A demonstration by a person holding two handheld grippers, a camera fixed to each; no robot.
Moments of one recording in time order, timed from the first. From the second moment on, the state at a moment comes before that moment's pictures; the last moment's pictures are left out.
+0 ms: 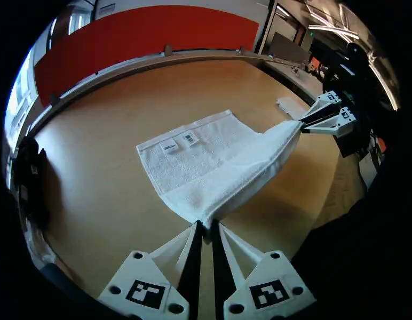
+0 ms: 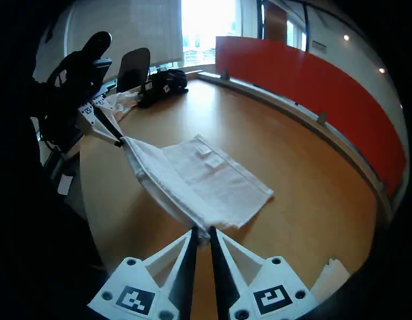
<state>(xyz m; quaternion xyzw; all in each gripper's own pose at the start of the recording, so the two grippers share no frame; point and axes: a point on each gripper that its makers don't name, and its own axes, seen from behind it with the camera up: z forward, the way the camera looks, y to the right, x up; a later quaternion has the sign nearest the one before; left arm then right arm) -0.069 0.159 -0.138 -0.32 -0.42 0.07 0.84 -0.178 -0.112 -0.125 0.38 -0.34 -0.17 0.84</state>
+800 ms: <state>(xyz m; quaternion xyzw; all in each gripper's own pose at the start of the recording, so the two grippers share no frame) -0.066 0.160 -0.106 -0.30 -0.41 0.09 0.86 -0.180 -0.110 -0.102 0.38 -0.34 -0.18 0.84</state>
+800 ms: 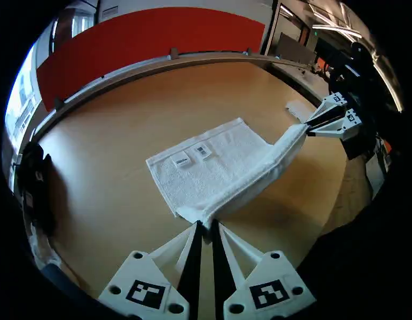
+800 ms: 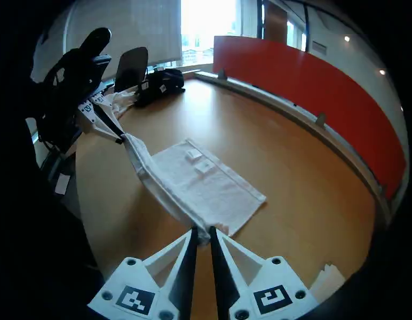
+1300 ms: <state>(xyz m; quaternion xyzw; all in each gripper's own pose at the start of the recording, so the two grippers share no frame) -0.071 0.159 -0.042 -0.27 -0.42 0.10 0.86 -0.196 -0.106 -0.046 0.36 -0.35 -0.19 0.85</state>
